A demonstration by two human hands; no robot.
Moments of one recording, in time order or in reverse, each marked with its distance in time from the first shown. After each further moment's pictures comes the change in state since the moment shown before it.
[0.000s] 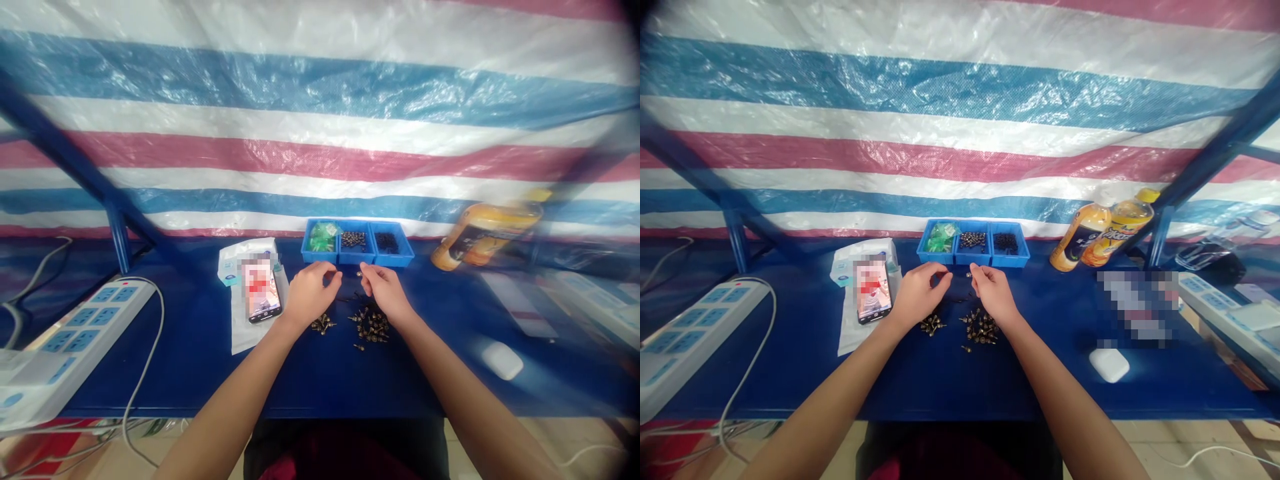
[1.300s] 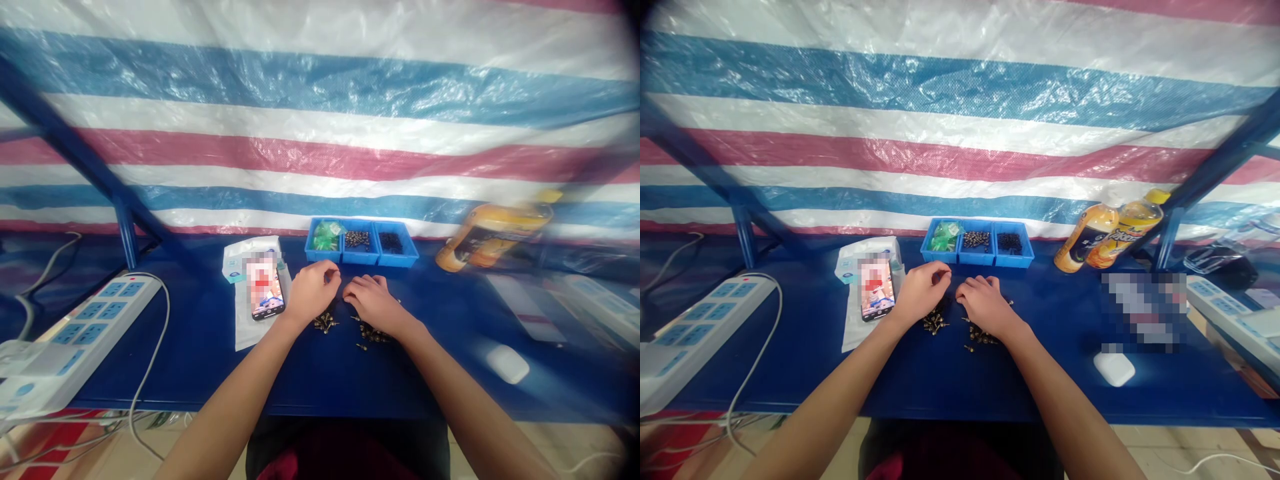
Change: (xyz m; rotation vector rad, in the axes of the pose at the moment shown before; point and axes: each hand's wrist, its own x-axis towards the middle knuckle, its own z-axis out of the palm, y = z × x) left_hand 0.001 -0.006 -0.001 -0.014 -0.044 -0.069; right_hand -0.014 0.001 0.004 -0.957 -0.418 -0.436
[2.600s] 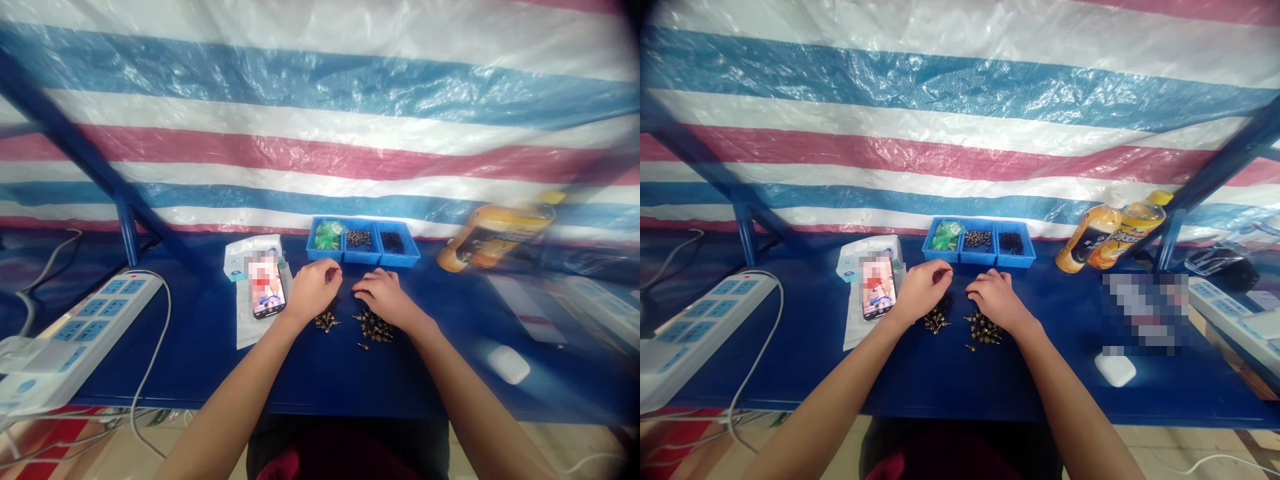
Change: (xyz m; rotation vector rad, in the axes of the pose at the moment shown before) left_hand 0.001 0.000 -0.002 -0.009 0.007 0.000; right_hand -0.002 0.022 -0.009 -0.040 0.004 0.042
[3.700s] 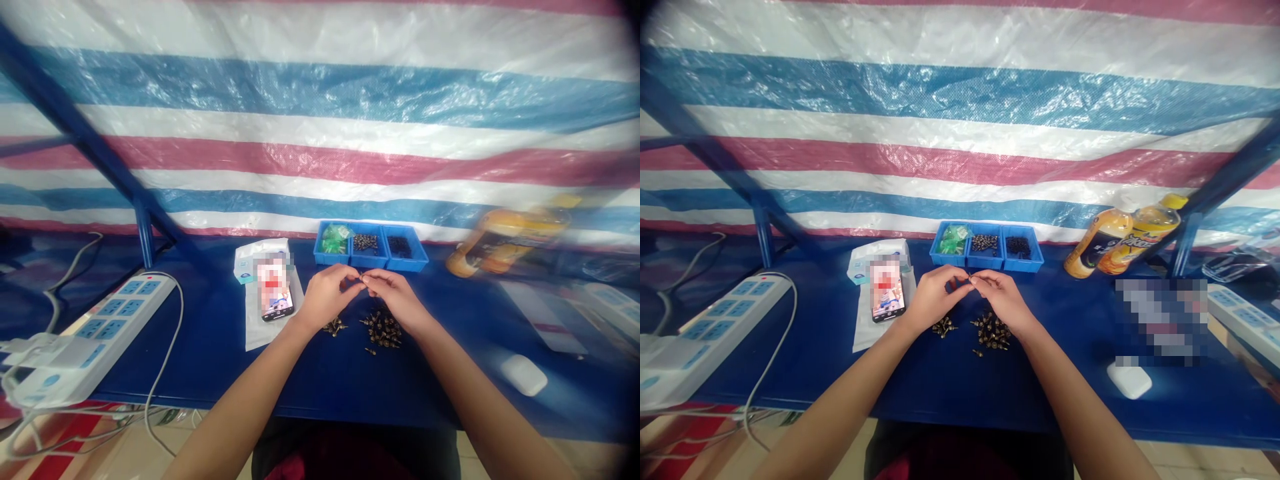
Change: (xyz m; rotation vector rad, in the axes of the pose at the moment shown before) left_hand -0.006 0.008 0.002 -0.157 -0.047 0.171; right_hand 0.007 -0.023 -0.010 1.167 0.194 0.325
